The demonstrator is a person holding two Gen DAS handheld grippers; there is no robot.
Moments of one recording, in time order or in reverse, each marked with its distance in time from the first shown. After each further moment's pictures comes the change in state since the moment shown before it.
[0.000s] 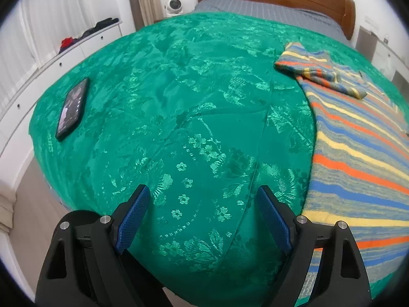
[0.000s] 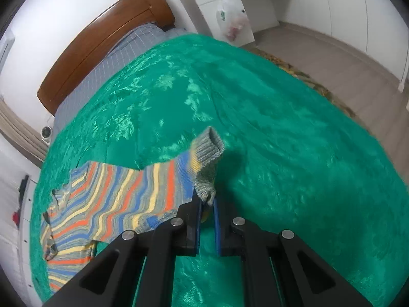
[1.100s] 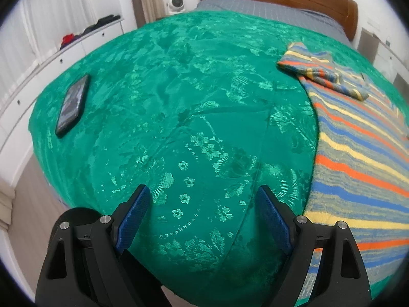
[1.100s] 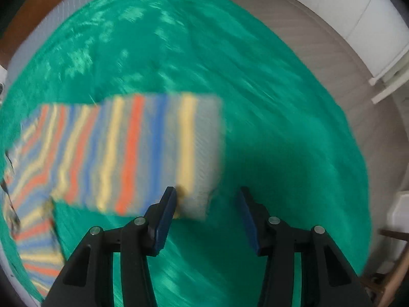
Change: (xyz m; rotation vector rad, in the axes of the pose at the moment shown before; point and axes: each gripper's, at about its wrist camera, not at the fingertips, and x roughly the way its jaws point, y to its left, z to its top) left arm 0.003 0.004 -0.001 -0.022 0.020 -0.008; right arm -0.016 0.007 -0.021 -0.062 0.318 -0.406
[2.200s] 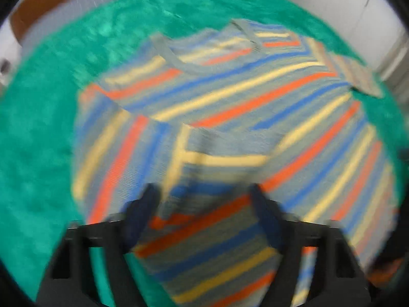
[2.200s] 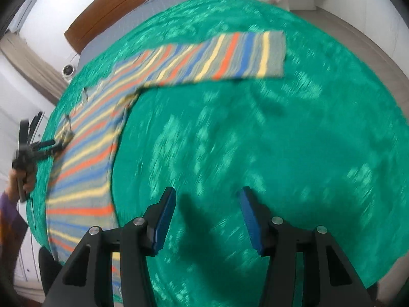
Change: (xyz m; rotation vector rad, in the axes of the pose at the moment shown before) left arm 0.085 -0.232 0.168 0.782 0.258 -0.542; right arm -0.009 0.044 -0.164 -0.200 -0.193 0.393
